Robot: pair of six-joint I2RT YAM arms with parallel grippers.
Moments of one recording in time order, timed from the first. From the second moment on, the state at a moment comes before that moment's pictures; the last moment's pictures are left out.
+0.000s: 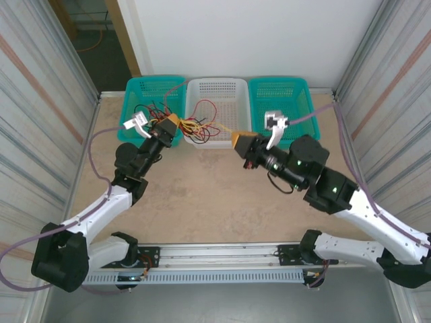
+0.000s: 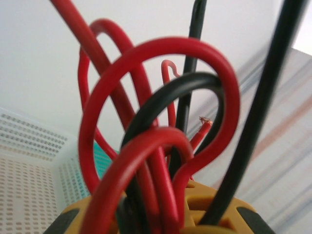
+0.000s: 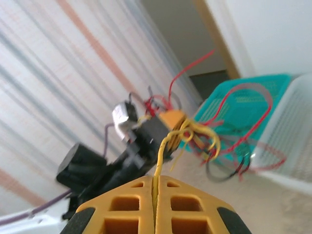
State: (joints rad) left arm -0.39 1.12 0.59 0.78 0.18 -0.84; right arm 0.95 0.95 1.24 -0.32 0.13 0.58
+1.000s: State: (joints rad) left arm -0.59 0.99 0.65 0.83 0.44 -1.07; right arm 0.32 1.48 1.16 -0.10 -0.52 0.88
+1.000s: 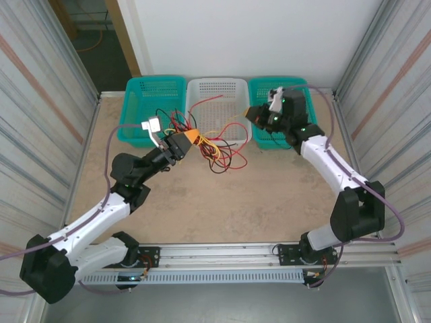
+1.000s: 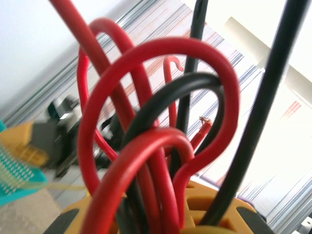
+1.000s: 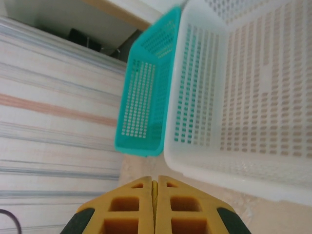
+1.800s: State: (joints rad) left arm -0.37 1.09 0.74 0.81 0.06 -0.71; right arm 1.20 0.78 0.88 -0.22 0.28 0.87
